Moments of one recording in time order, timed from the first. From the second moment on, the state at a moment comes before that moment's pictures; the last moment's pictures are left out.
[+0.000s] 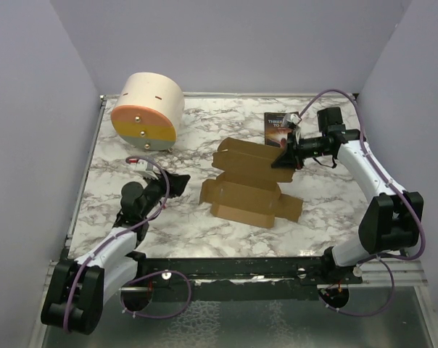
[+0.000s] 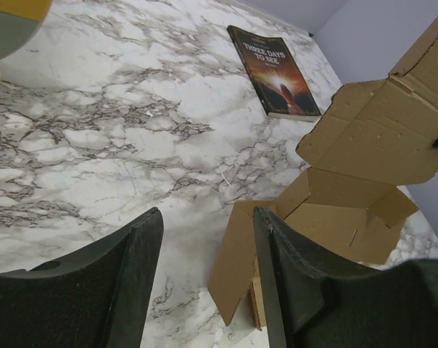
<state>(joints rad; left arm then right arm) -0.22 0.93 0.16 0.70 0.32 -0.57 0.11 1.52 1.23 -0.78 -1.10 -0.72</state>
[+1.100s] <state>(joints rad) -0.45 1.31 0.41 0.58 0.15 -0.35 0.11 1.48 1.28 -0.73 -1.10 -0.72</state>
